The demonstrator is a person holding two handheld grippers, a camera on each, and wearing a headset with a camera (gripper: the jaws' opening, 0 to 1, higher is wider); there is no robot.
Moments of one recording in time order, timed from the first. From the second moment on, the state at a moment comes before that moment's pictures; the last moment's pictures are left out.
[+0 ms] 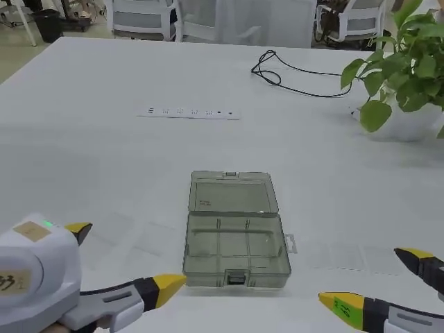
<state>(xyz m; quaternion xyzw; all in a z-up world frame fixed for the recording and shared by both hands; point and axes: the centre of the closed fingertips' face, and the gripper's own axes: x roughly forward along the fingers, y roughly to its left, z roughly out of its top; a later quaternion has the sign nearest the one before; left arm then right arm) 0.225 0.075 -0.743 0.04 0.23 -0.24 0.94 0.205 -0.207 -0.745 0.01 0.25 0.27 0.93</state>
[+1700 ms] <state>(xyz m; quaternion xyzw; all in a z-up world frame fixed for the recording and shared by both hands) 0.234 0.076 -0.741 -0.01 0.24 -0.25 0.94 0.207 -0.214 -0.745 -0.02 0.26 0.27 0.93</state>
